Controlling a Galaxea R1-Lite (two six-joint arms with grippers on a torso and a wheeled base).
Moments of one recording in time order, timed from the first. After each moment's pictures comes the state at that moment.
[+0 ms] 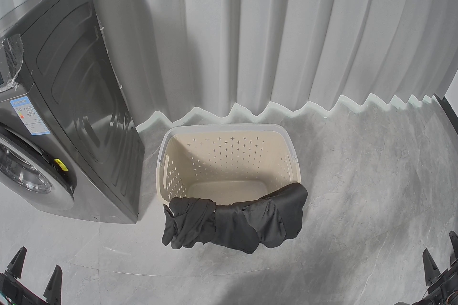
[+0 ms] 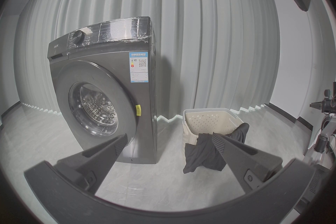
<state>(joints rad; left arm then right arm) 0.00 0.02 -0.02 0.00 -0.02 -0.03 0.00 0.02 -0.02 0.00 0.02 0.00</state>
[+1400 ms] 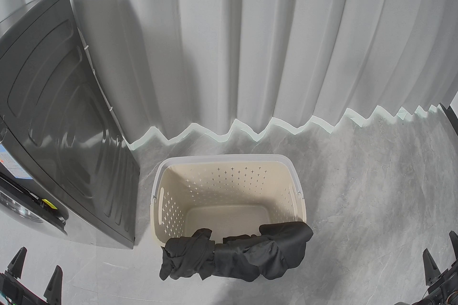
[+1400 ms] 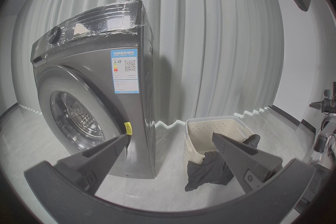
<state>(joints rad) 0.00 0.02 -0.02 0.00 -0.02 -0.03 0.00 0.02 -0.02 0.00 0.02 0.00</state>
